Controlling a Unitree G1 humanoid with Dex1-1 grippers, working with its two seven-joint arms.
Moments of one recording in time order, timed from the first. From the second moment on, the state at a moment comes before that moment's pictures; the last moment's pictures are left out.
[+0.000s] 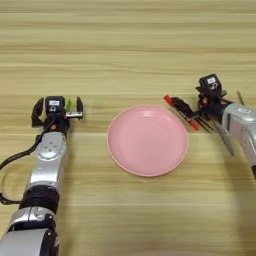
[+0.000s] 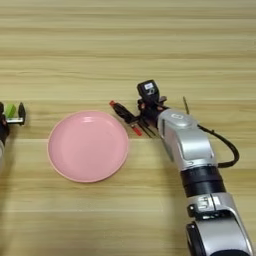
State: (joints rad) left arm -0.33 0.18 0.15 0.66 0.01 -0.22 0.08; right arm -0.45 -0.23 0.01 0.20 0.18 0.51 0.46
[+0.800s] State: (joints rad) left arm -0.37 0.19 0.15 0.77 0.01 -0.25 0.07; right arm -0.53 -0.22 -0.23 0.41 0.16 0.15 0.09
